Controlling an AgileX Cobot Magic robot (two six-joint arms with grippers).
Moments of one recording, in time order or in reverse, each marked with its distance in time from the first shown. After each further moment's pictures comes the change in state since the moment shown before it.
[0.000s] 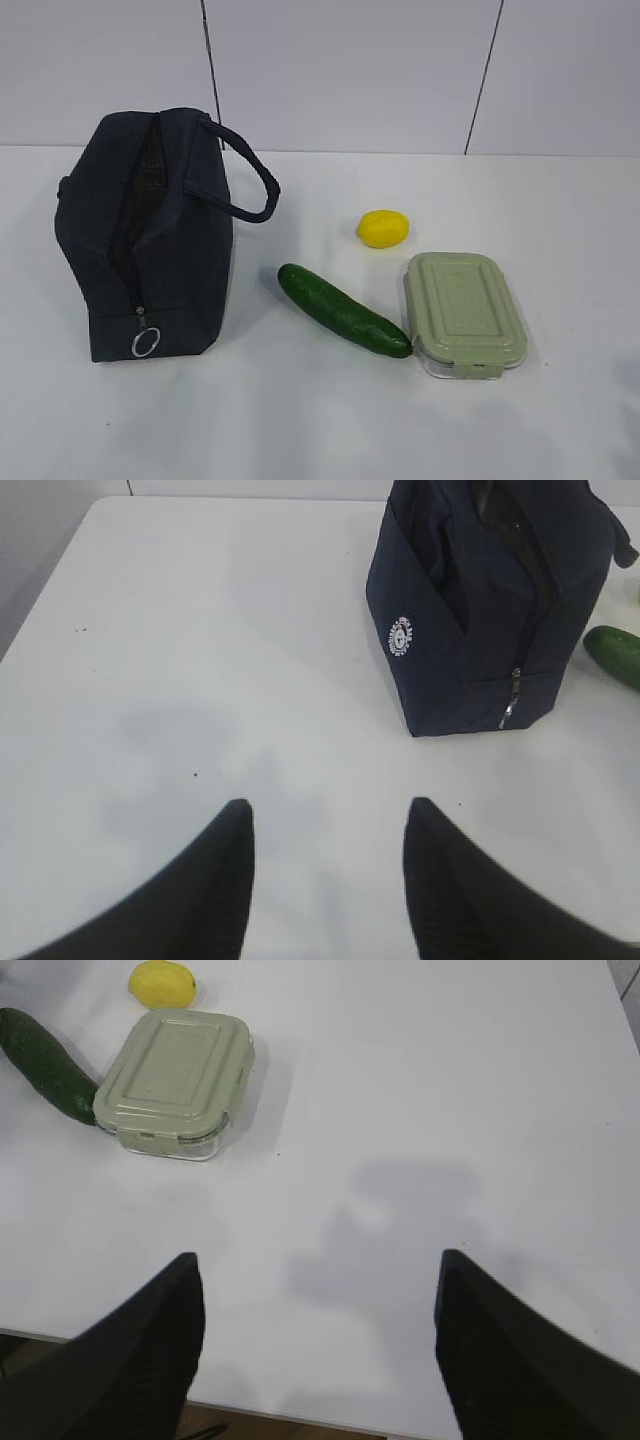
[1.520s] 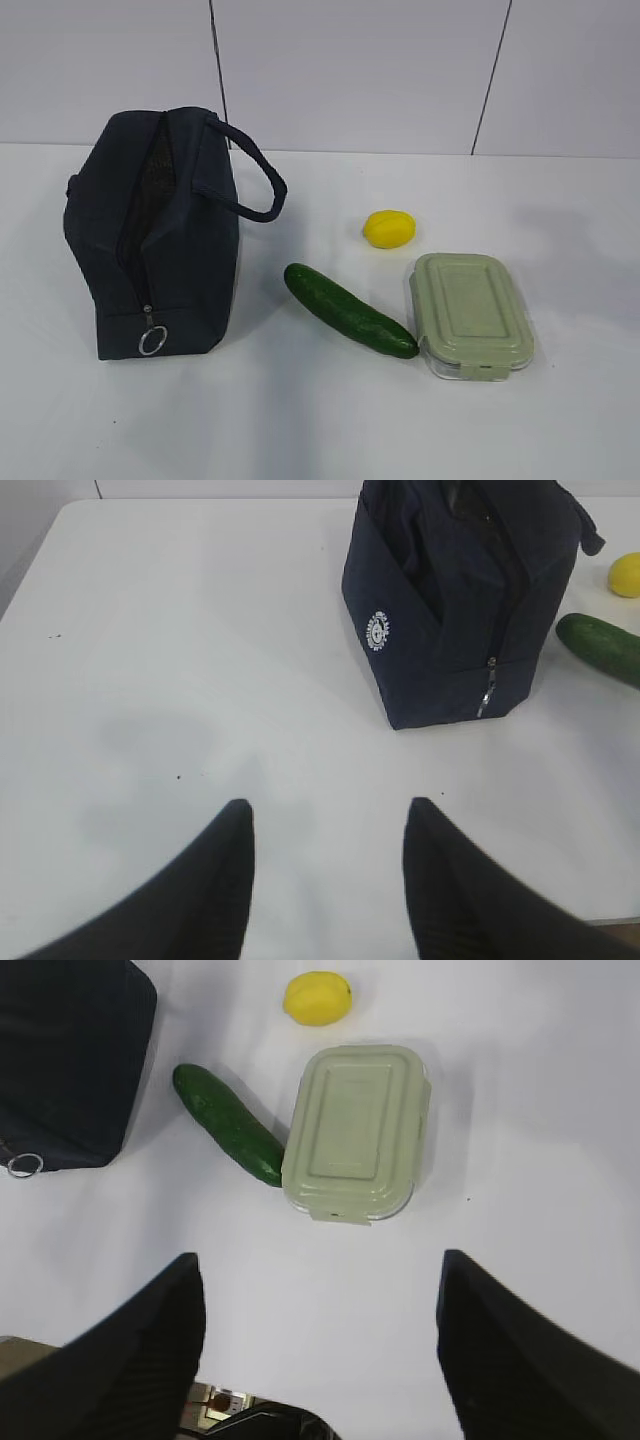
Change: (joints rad) left arm -0.067 0.000 0.000 0.000 0.000 0.000; right arm 0.045 0.725 -0.314 0.281 -0.178 0.083
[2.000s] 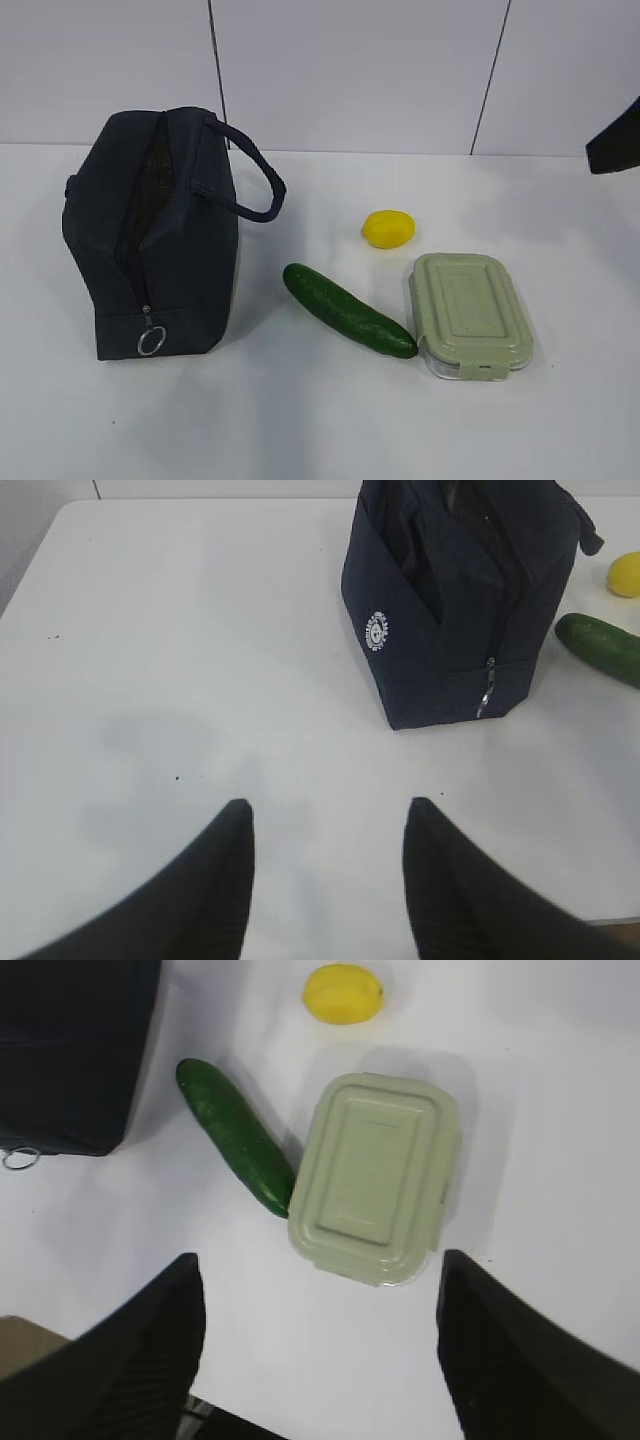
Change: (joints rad) left arm 0.000 0.000 0.000 0.001 0.000 0.000; right arm -0.147 0.498 -0.306 0.207 0.084 -0.338
